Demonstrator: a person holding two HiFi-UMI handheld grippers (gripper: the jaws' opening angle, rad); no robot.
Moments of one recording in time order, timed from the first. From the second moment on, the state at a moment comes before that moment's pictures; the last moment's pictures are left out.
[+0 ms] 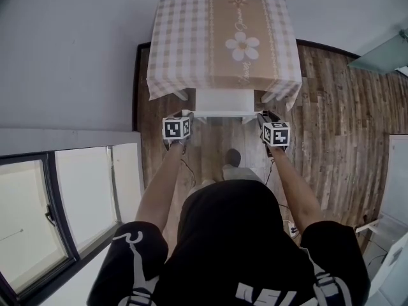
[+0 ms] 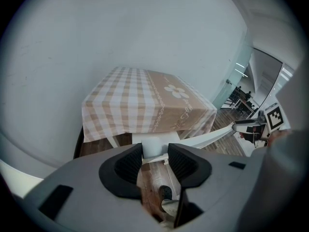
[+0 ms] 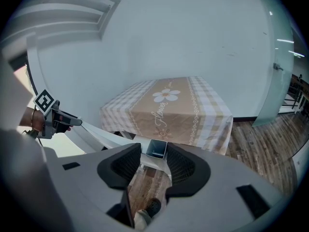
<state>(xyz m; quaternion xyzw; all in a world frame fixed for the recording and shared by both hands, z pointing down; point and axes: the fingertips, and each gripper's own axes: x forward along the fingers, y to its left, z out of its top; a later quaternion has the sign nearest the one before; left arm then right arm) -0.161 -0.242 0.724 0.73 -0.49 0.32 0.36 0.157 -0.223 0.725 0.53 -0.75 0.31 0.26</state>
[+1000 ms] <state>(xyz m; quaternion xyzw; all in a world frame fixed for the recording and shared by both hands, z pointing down) -0.159 -0.260 0.719 0.70 -0.53 0.34 0.35 0.157 -0.244 0.724 0.48 -0.78 0.31 0.25</state>
